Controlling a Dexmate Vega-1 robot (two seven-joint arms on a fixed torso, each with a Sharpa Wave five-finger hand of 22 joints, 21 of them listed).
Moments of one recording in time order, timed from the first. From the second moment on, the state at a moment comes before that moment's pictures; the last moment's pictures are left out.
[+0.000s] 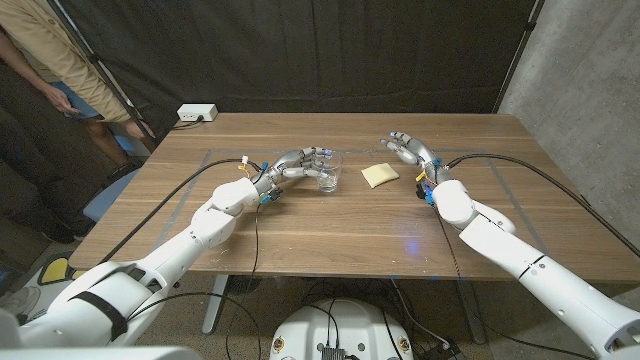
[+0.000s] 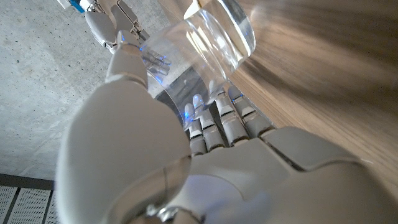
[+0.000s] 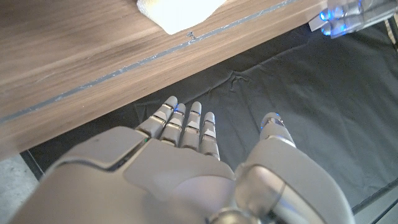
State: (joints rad) left arm 0.64 0.46 0.55 -1.01 -0.35 -0.53 -0.45; left_hand 1.09 -0.05 0.17 -0.16 0.19 0.27 -0.05 0.62 0.34 0.42 -0.10 0.47 0.33 0.53 -0.05 0.30 0.29 0.27 -0.02 0.39 0.24; right arm -0.95 -0.68 -0.49 -1.79 -0.12 -0.18 -0.28; right_hand 0.41 0.09 0.28 -0.14 0.18 0.21 0.02 0.22 0.18 0.24 0.05 0.25 0.18 0.18 0.03 0.19 0.17 0.13 -0.02 0.24 0.20
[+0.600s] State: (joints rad) left arm 0.64 0.47 0.55 -1.03 -0.36 -0.53 -0.45; left_hand 1.09 -0.05 0.17 -0.17 0.19 0.29 -0.04 0.63 0.33 0.43 -0.09 0.49 0.33 0.57 -0.05 0.30 0.31 0.27 -0.02 0.40 0.24; right arm -0.81 -0.78 -0.71 -1.84 -0.29 -0.36 -0.28; right_hand 0.43 0.09 0.28 -0.15 0.18 0.22 0.01 0.22 0.18 0.25 0.04 0.25 0.18 0.19 0.02 0.19 0.17 0.13 -0.02 0.24 0.20
